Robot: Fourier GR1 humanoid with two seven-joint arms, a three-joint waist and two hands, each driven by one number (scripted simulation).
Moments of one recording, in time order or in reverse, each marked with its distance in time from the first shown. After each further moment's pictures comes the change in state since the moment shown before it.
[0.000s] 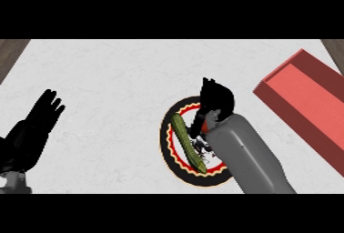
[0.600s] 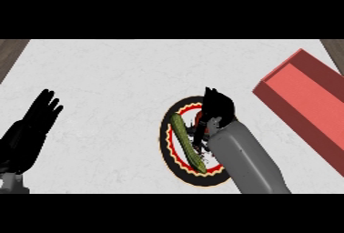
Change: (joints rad) left arm 0.007 -0.019 0.029 -0.037 -0.016 -0.013 0.045; right arm 0.058 0.002 0.015 0.050 0.011 -0.024 -0.027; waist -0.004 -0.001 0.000
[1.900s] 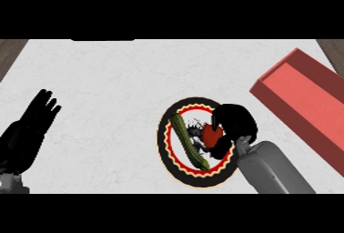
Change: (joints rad) left arm -0.001 -0.059 0.064 -0.019 -0.055 -0.045 0.034; right arm 0.199 -0.194 0.089 -0.213 0.051 0.080 -0.432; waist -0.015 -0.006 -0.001
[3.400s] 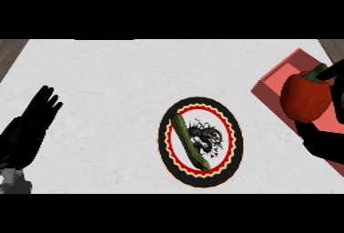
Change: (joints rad) left arm -0.038 -0.024 0.027 0.017 -0.029 -0.029 0.019; right arm -0.127 -0.157 -0.404 -0.844 0.040 0.254 0.211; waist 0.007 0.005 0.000
